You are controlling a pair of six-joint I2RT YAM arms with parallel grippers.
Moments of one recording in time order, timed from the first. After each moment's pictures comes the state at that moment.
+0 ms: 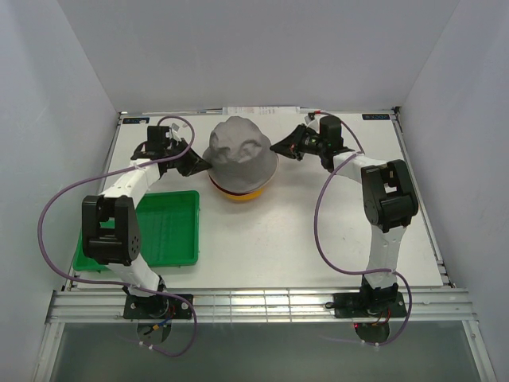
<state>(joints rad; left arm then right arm) -0.07 1.66 1.19 -0.31 0.49 -0.74 0.28 2.02 1.31 0.36 -0.77 1.06</state>
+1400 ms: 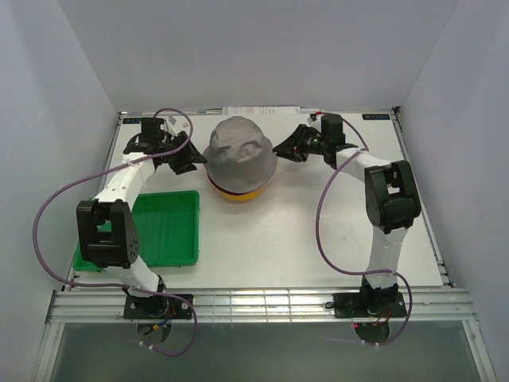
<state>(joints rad) -0.05 1.64 1.30 -0.49 0.42 -0.56 0.27 2.00 1.35 0.16 -0.75 0.96</state>
